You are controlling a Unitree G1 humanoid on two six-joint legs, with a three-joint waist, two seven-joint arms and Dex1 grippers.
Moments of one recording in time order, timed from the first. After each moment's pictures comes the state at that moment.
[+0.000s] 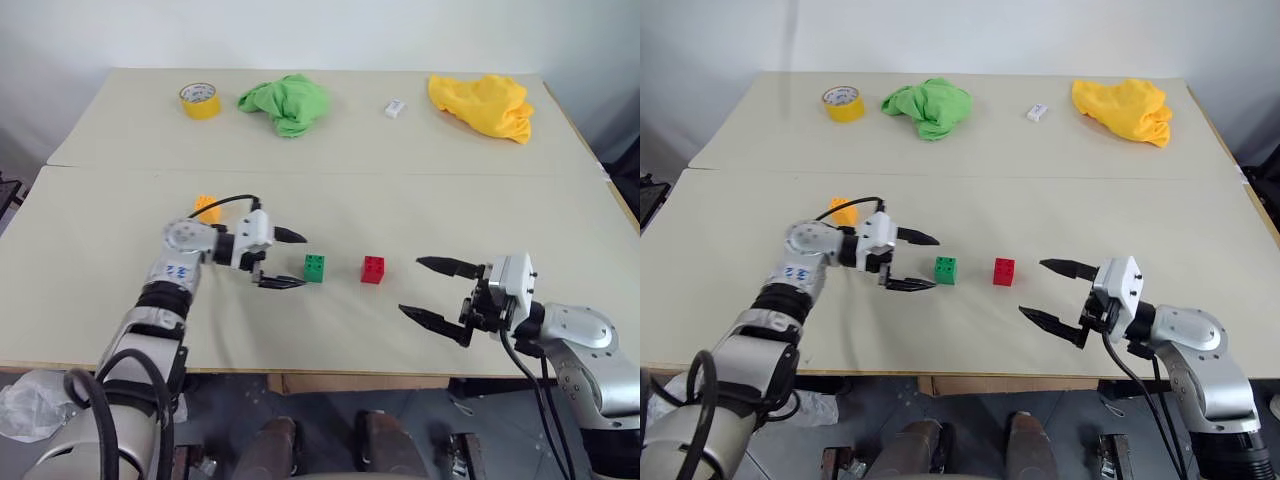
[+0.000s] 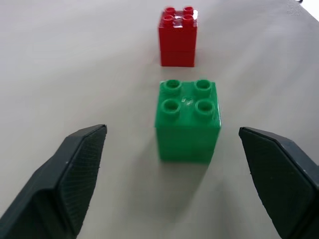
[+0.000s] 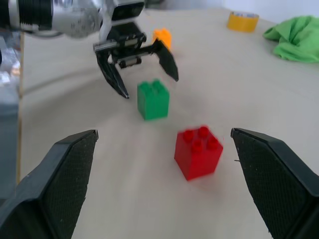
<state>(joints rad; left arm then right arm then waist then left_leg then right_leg) -0.76 0.49 -0.05 0.76 -0.16 -0.35 -1.34 -0.11 -0.65 -0.12 -0.30 0.57 0.22 1.03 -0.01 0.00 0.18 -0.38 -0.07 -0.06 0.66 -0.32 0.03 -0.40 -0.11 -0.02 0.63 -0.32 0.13</state>
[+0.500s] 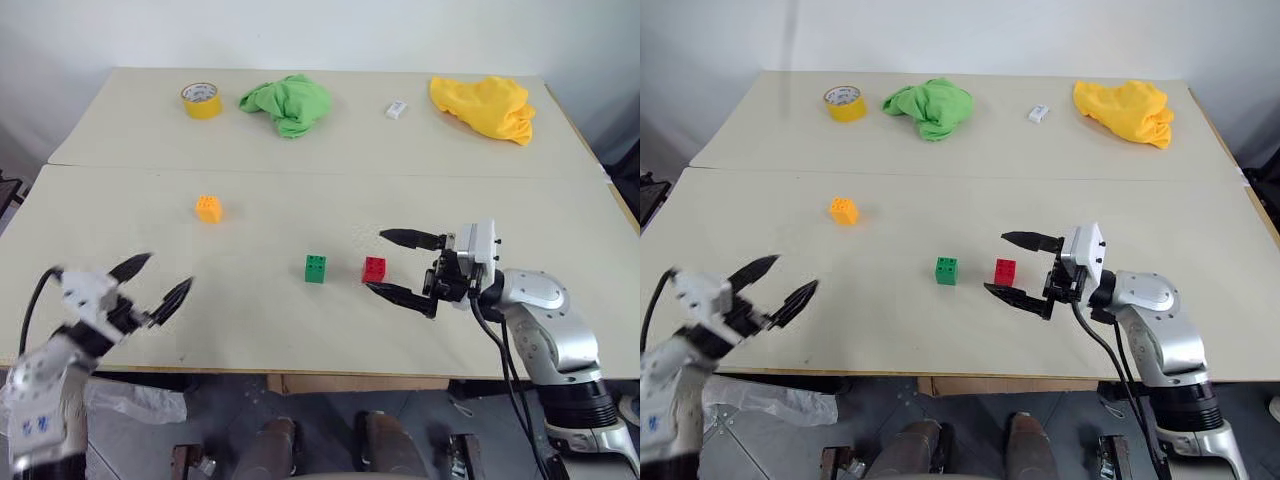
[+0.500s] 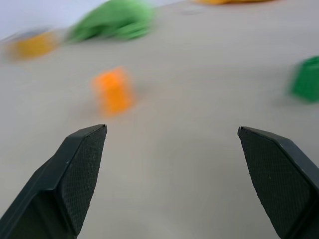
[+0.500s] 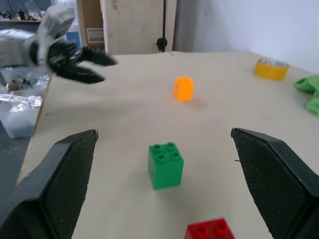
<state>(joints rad) 0.18 0.41 0.59 -0.11 -0.39 0.05 -0.64 -0.33 -0.51 0.00 -0.14 0.51 0.11 1.07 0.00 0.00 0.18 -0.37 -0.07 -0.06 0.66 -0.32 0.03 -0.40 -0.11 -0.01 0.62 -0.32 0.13</state>
